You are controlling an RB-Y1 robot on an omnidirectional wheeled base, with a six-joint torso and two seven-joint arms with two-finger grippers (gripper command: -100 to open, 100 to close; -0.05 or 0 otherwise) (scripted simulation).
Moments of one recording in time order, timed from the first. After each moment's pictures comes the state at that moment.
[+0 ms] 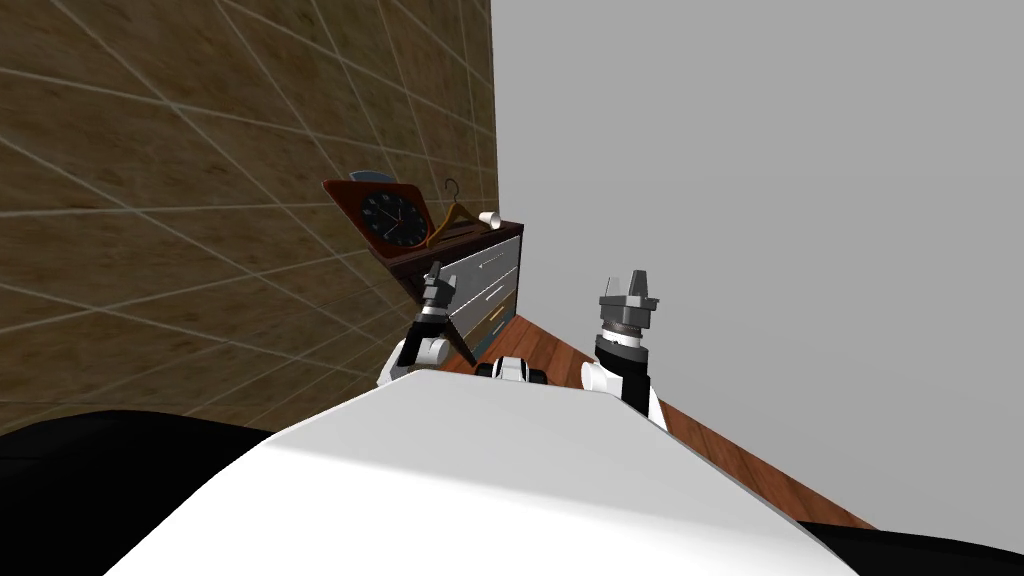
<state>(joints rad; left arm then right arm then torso) 0.38 0.12 0.00 -2.15 0.02 -0.30 0.10 0.50 0.04 0.01 -2.33 0.11 -0.47 -0.10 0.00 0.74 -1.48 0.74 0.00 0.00</state>
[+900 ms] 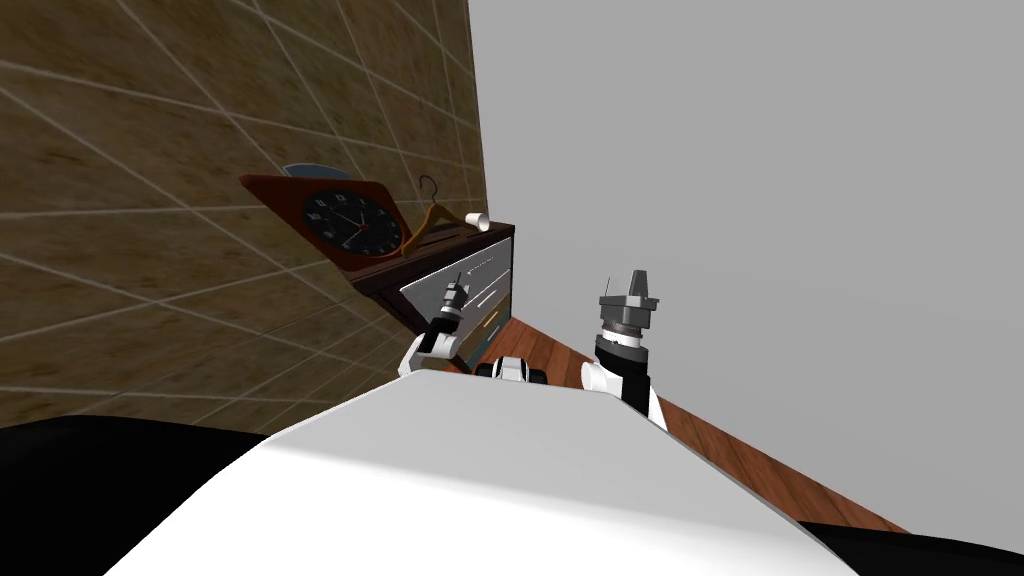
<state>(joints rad) 0.29 0.11 -0.04 -1.99 0.00 -0.16 0.10 0.50 0.04 0.01 -2.33 0.11 -0.47 -0.10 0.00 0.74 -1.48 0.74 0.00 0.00</state>
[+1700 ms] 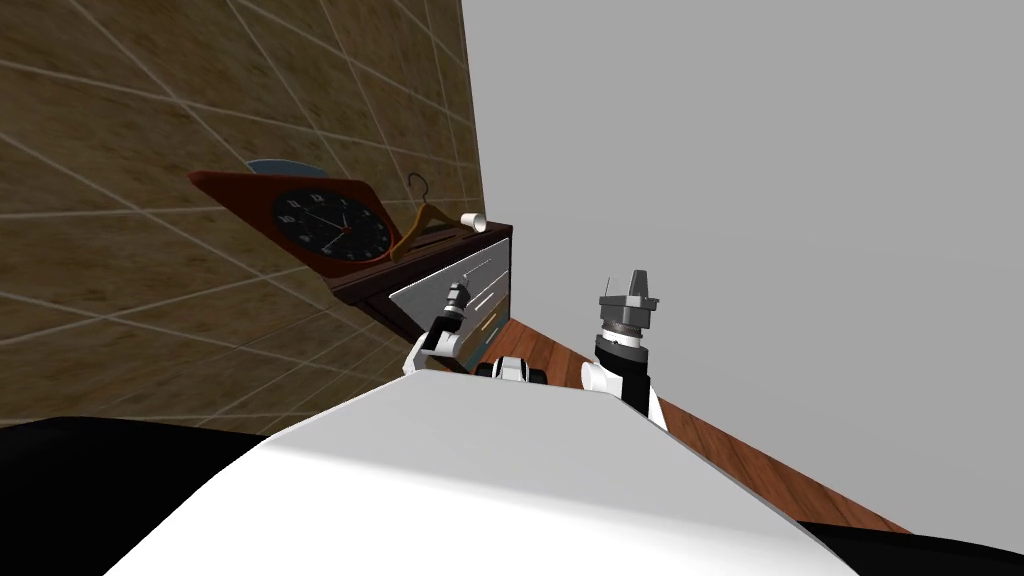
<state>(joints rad) 0.27 0.08 -0.05 -1.98 0.00 -0.11 0.10 0.50 0.04 0.01 -2.33 0.11 -0.47 -0.10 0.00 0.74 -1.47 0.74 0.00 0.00</state>
